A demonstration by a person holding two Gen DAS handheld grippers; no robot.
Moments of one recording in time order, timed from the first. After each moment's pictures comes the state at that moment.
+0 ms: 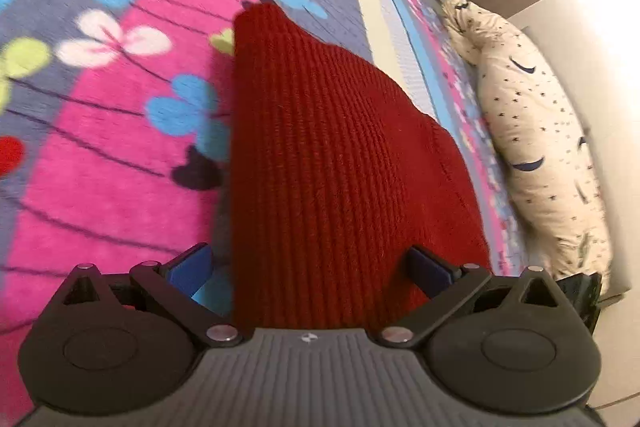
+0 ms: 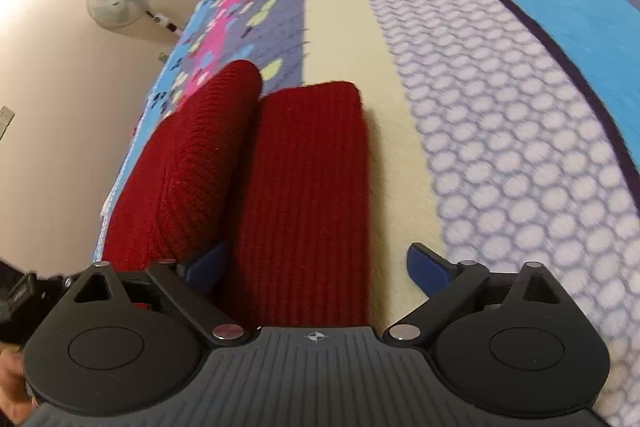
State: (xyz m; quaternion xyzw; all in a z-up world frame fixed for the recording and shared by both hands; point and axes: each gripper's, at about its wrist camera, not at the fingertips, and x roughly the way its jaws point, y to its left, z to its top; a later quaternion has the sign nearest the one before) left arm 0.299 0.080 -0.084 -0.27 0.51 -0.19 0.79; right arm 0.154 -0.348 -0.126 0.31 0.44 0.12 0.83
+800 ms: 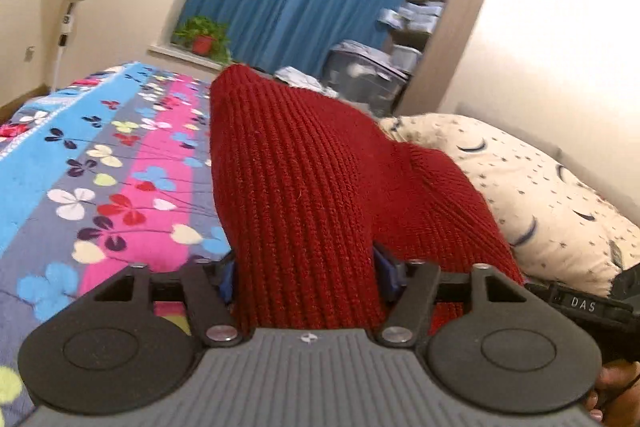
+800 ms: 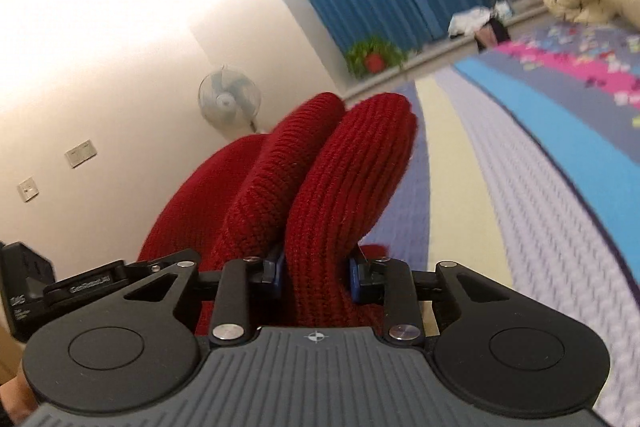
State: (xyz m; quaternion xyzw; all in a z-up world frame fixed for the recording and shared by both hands) left arm 0.342 0.038 -0.010 -0.15 0.23 -0.19 0.94; right arm 0.218 -0.319 -0.055 0.24 0.18 0.18 0.94
